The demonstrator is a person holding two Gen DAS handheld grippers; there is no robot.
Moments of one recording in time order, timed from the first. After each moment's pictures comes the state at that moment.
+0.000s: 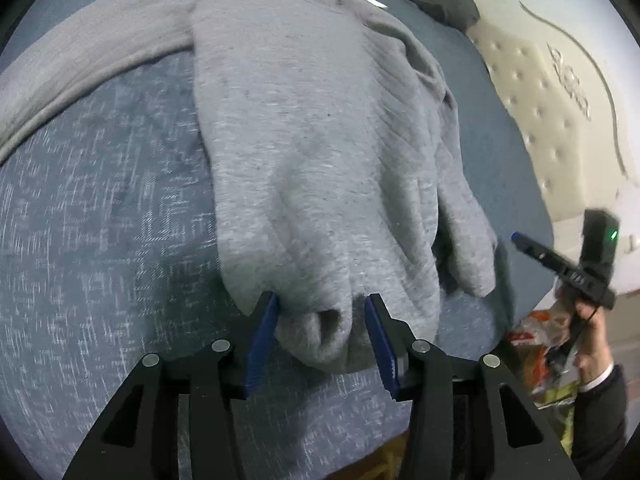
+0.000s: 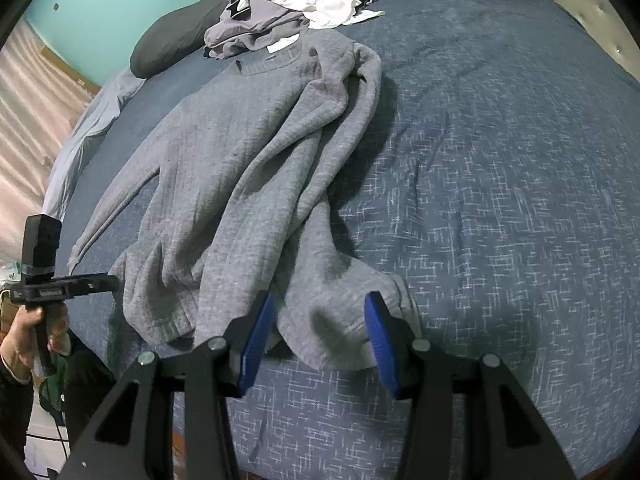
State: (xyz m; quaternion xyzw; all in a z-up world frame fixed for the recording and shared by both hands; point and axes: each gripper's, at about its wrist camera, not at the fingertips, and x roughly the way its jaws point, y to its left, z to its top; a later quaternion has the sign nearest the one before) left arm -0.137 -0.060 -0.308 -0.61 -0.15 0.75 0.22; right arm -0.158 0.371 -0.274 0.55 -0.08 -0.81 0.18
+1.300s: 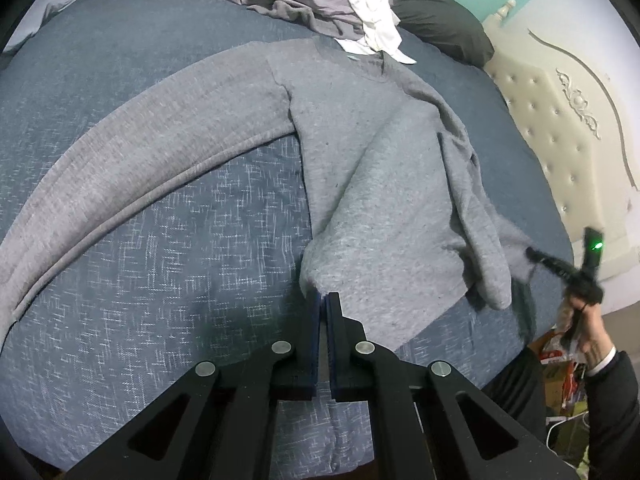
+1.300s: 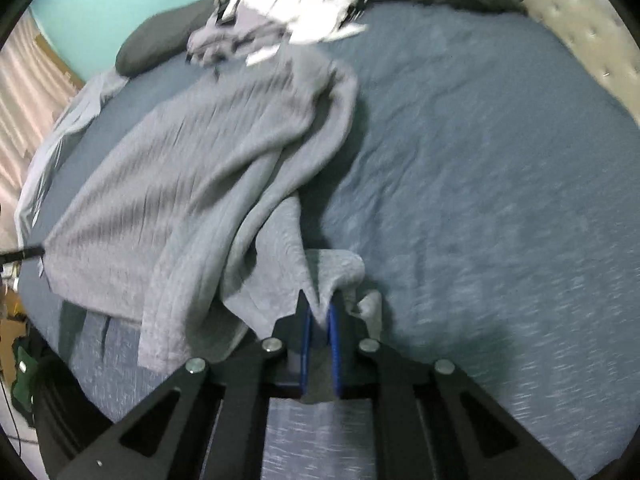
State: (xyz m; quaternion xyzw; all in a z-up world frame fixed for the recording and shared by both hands) left arm -0.156 -0.161 -0.247 -0.56 -0.13 0.80 0.16; right arm -0.183 0.401 -0.263 0.52 -0.04 -0.85 0.13
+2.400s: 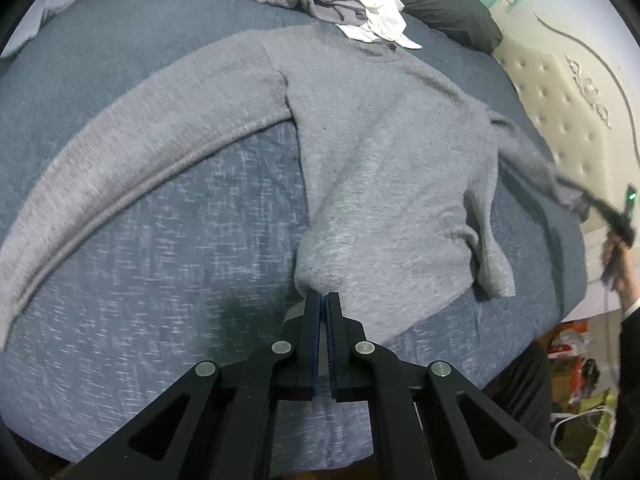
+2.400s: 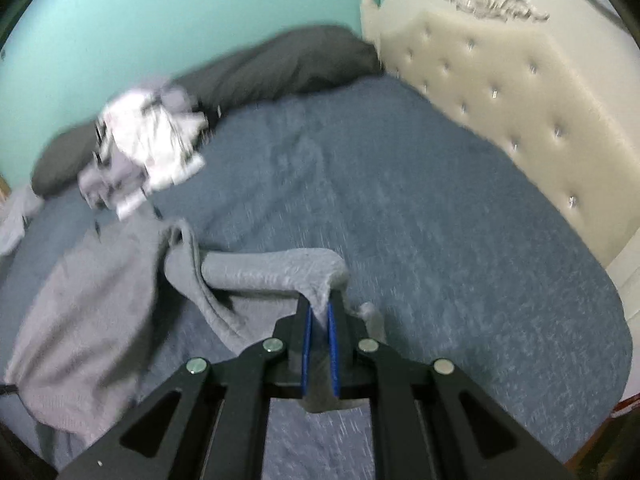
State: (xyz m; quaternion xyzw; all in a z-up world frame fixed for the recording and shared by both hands) left arm -0.156 -0.139 -0.255 -0.58 -0.12 0.79 0.14; right arm -0.244 0.590 -0.190 0.44 -0.06 -0.90 -0.05
